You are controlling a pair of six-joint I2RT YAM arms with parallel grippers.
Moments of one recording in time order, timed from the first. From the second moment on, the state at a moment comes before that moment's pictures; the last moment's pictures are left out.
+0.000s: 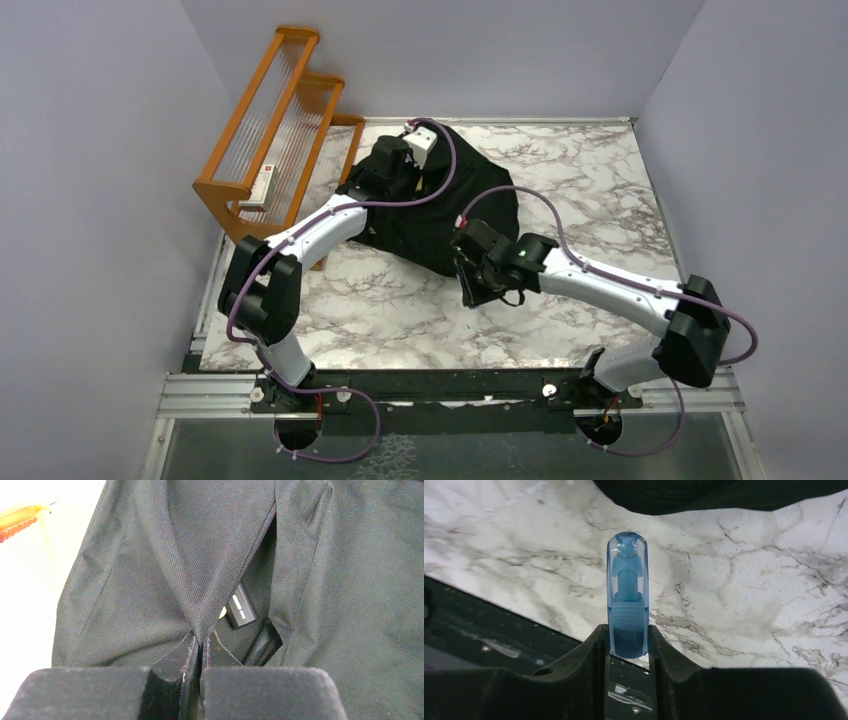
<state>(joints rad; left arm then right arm) -0.52 1.69 1.27 -0.08 -0.05 0.09 0.95 1.46 1.07 -0.79 0.12 0.57</state>
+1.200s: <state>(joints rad) -0.52 1.69 1.27 -0.08 -0.04 0.09 0.55 1.87 1.56 -0.43 -0.33 0.76</state>
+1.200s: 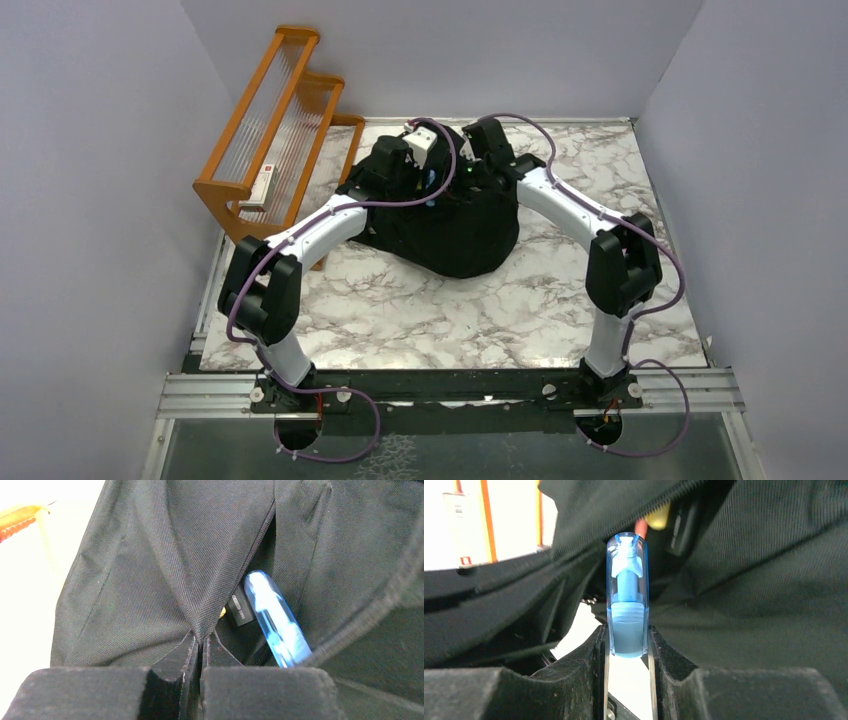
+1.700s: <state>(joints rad) -0.52 1.69 1.27 -0.08 -0.04 0.09 0.51 2.05 1.69 -0.38 -0.40 0.83</state>
